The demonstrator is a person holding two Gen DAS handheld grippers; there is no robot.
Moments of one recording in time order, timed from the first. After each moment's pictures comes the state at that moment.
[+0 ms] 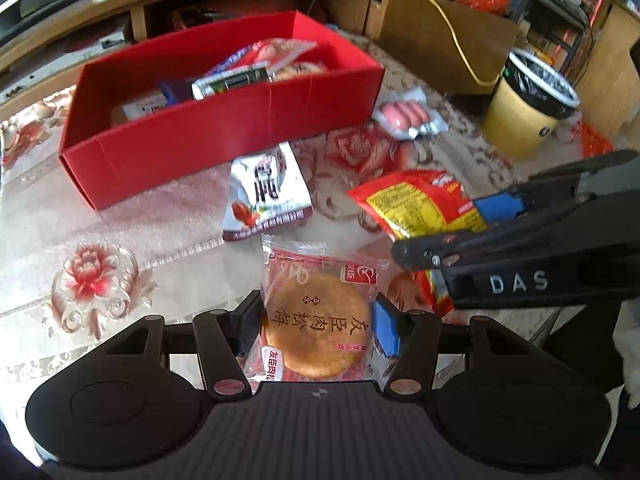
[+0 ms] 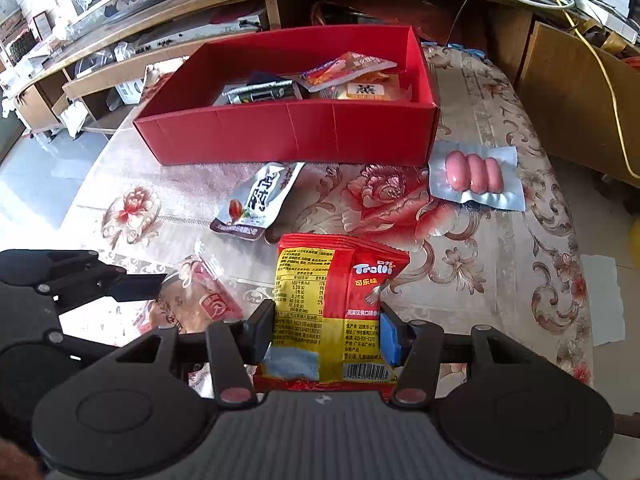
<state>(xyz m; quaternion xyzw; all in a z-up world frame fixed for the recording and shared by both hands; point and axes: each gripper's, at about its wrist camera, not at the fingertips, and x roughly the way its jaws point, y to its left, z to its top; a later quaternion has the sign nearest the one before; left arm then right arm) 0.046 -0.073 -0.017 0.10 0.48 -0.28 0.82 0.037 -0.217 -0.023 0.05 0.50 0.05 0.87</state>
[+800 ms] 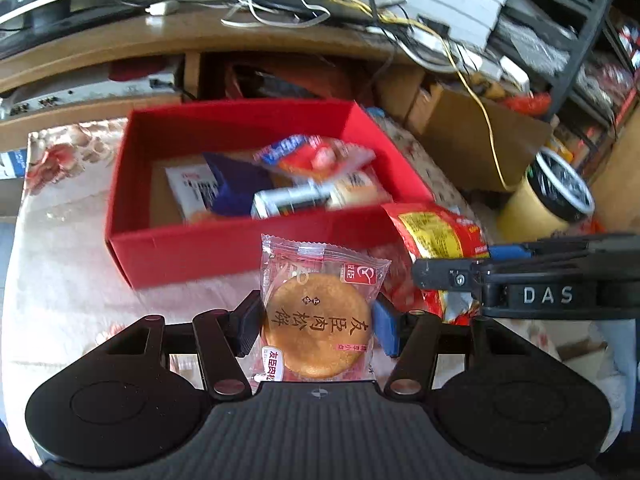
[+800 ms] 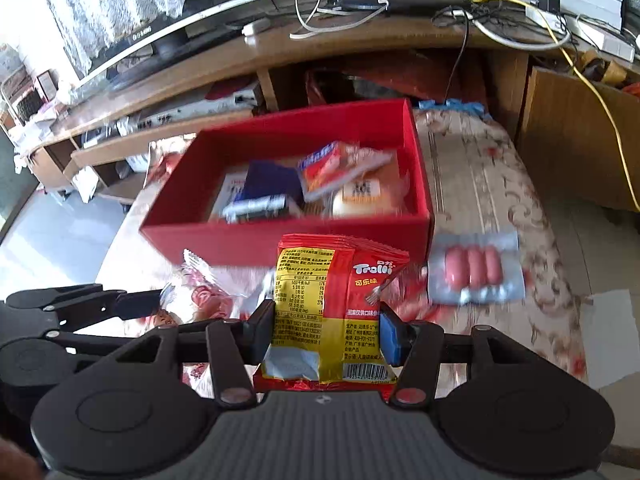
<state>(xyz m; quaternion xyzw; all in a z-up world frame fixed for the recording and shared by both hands) 0.109 -0.054 0.022 0.00 0.44 -0.25 0.86 0.088 -0.238 0.017 0.09 0.44 0.06 0.89</state>
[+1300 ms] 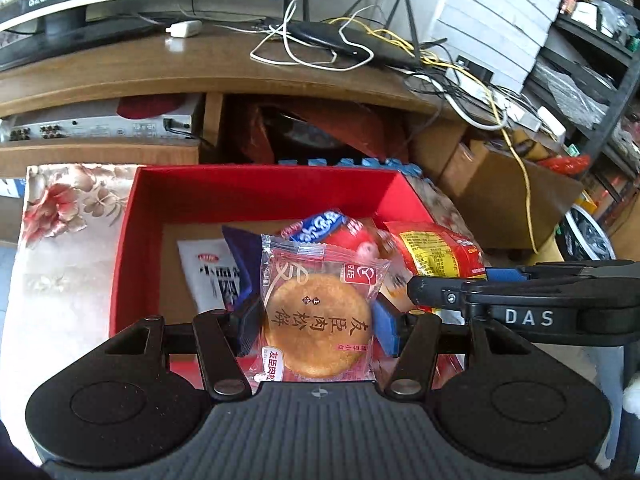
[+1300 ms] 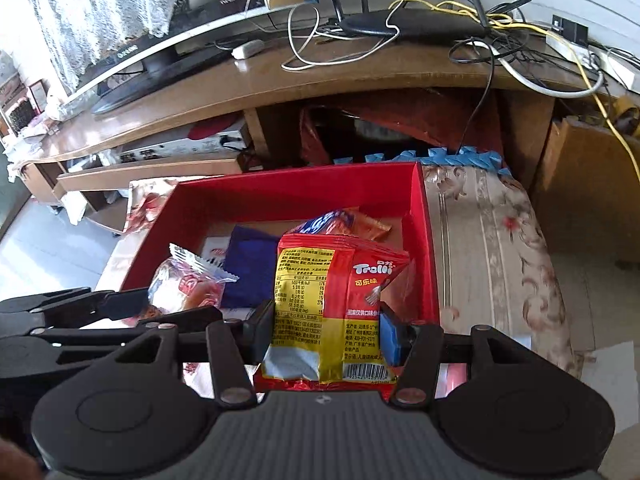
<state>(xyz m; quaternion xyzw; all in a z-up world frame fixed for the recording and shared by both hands) 0.189 -0.067 0.027 -0.02 0.42 -0.22 0.88 0.180 -0.238 0.025 0.08 0.43 0.06 0.90</state>
